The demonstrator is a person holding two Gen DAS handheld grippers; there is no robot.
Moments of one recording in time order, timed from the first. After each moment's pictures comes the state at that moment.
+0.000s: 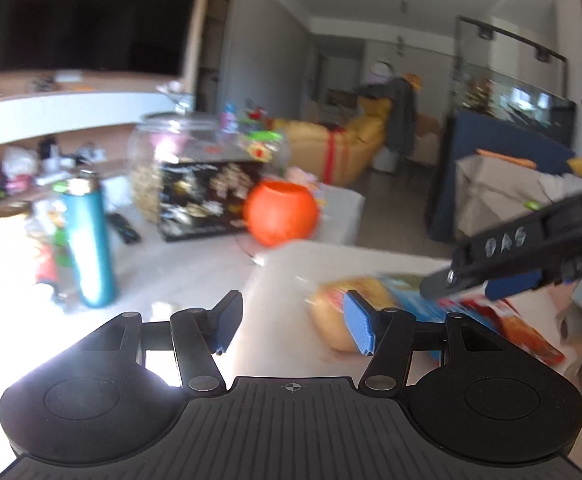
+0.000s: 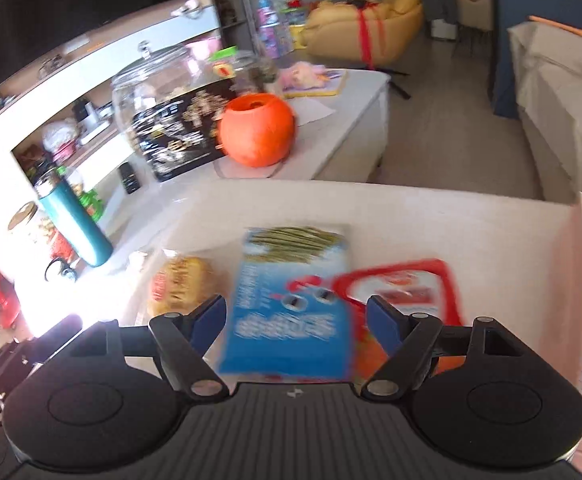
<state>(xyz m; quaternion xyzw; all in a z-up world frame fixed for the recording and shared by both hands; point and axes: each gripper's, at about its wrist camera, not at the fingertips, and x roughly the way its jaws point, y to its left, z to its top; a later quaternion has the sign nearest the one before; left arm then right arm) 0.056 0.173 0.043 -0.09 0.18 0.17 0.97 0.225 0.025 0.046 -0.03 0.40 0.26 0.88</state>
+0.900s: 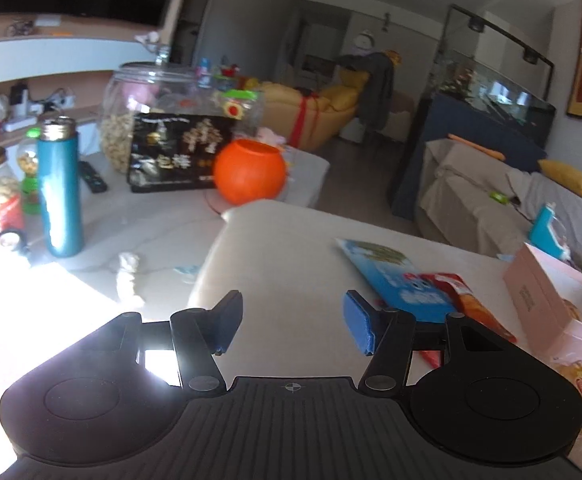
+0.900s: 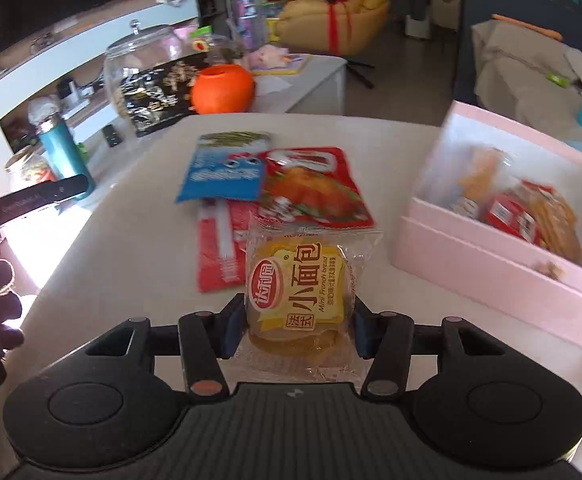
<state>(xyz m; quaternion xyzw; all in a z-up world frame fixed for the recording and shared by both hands) 0.049 0.167 0.038 -0.14 0.24 0.06 0.96 0.098 -0.104 0.034 -0.04 0.40 0.19 0.89</state>
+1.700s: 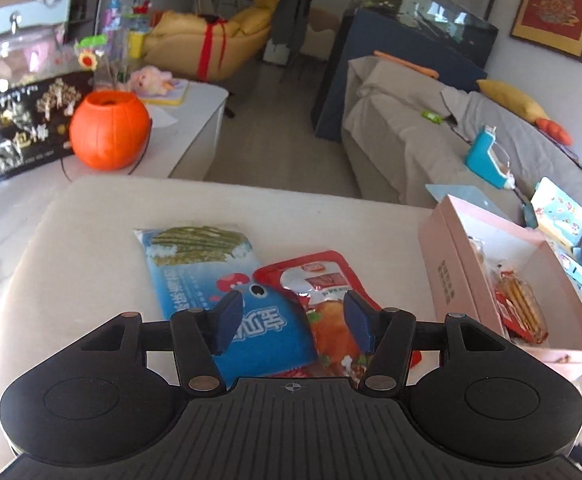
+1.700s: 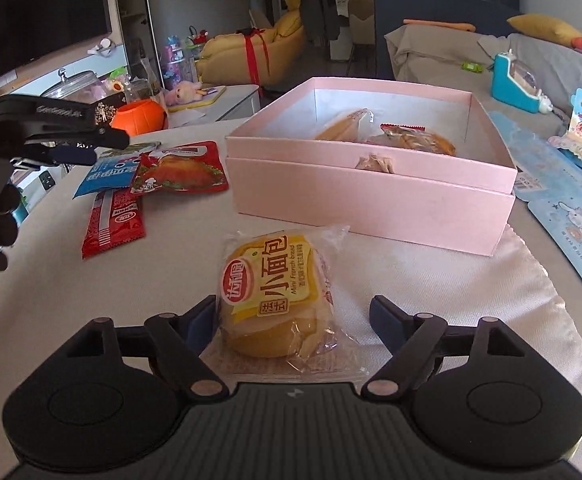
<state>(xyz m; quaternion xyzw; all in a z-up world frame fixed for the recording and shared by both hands) 0.190 0.074 0.043 -0.13 0.36 -0.05 0.92 0.067 -0.186 -0.007 0.00 0.35 0.11 0.93</state>
